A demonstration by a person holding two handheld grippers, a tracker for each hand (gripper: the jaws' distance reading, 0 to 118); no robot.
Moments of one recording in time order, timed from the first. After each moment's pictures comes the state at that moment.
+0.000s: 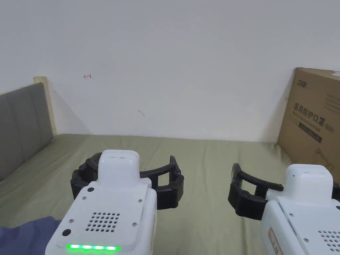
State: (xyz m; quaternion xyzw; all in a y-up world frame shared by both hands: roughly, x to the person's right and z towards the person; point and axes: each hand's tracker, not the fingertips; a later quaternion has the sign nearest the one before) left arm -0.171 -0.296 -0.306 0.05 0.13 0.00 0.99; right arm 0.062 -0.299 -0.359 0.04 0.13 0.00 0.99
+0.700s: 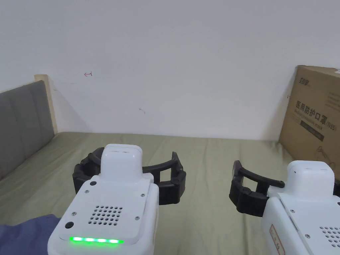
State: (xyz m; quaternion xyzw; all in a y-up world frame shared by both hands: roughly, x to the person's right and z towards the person) left arm -0.170 -0.293 -0.310 0.05 0.13 -0.01 0.99; right arm 0.061 -0.298 -0.362 0.04 0.13 0.00 0.99
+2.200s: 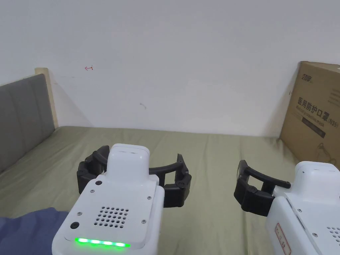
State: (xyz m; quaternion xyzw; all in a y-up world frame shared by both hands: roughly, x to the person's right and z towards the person) left arm -0.164 -0.300 -0.307 0.03 0.13 -0.03 0.99; right arm 0.067 -0.304 -0.363 0.02 0.12 -0.02 0.99
